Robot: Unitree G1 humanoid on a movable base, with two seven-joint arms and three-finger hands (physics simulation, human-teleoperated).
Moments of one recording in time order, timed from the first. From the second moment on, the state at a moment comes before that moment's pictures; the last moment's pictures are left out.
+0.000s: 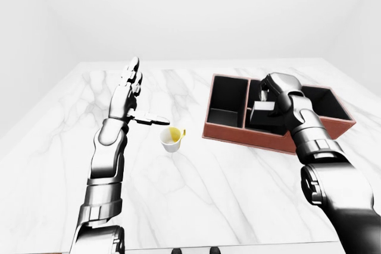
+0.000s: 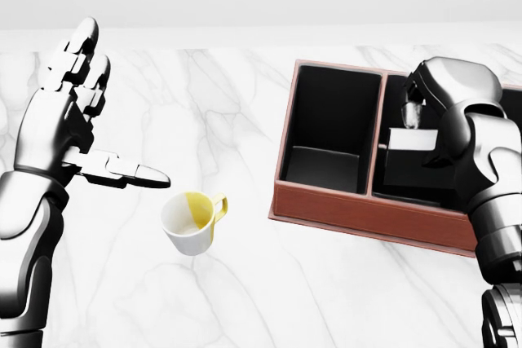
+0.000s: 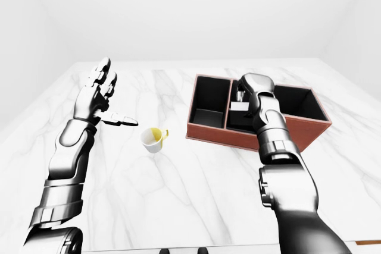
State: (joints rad) left arm -0.49 0.22 0.15 0.10 -0.05 0.09 -0.23; right arm -0.99 -0.45 -0.02 1.02 -1.08 -0.01 0.01
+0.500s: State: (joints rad) left arm -0.48 0.22 0.16 0.10 -0.05 0.09 -0.23; right arm -1.03 -0.45 0.00 1.20 -1.06 -0.03 -0.10
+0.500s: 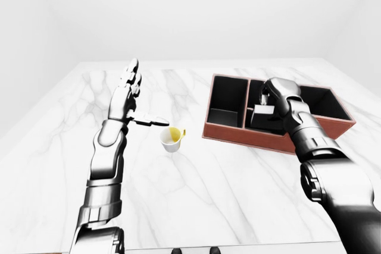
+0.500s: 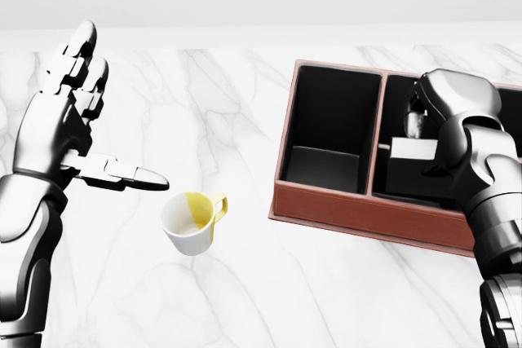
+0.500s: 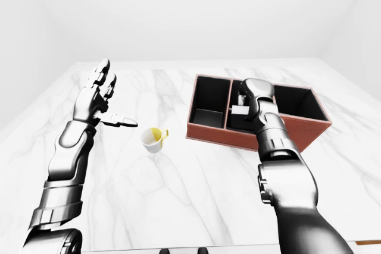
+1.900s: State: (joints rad) left arm -0.49 0.21 0.14 0.10 -0.03 0.09 -0.22; right arm -0.64 -0.38 -0.15 0.04 -0.94 0.09 0.38
